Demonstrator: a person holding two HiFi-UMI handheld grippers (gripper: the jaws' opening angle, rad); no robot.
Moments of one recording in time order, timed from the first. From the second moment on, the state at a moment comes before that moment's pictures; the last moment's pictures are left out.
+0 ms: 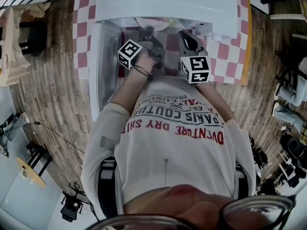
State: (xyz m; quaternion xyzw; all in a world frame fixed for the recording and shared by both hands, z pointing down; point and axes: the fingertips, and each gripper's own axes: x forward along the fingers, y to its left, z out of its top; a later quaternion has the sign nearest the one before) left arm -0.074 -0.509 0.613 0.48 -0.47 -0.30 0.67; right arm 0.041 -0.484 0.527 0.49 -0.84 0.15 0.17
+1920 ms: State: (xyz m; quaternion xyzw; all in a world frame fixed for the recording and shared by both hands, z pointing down) left arm -0.092 -0.477 0.551 0.64 -0.56 -0.14 0.52; right arm 0.036 -0.446 0.515 0.49 -0.85 0.13 0.16
